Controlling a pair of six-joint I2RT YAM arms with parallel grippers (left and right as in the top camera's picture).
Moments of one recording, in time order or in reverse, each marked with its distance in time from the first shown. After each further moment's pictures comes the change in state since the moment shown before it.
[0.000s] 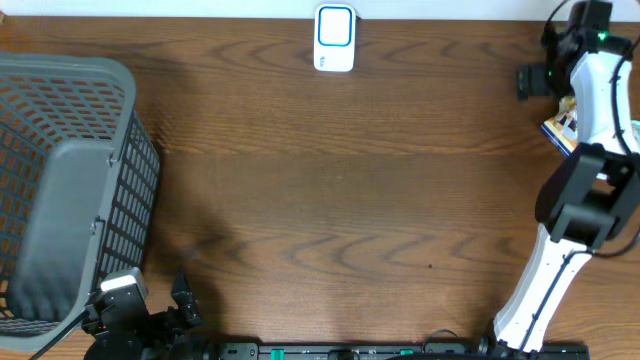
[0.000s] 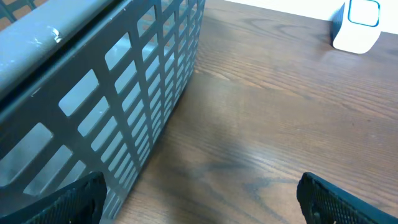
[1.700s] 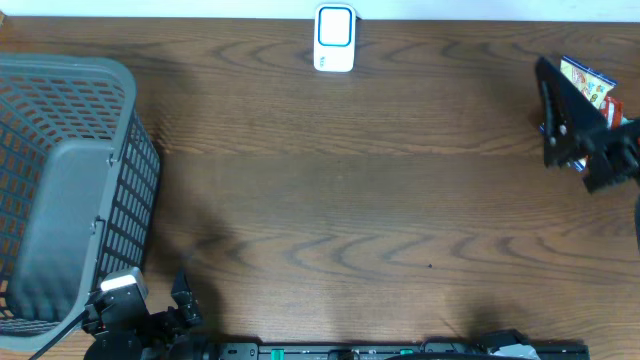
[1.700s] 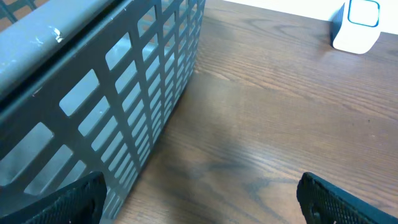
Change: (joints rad) left arm 0.000 0.000 0.000 0.000 0.000 0.000; right arm 0.452 -1.160 -0.060 0.024 -0.161 0.131
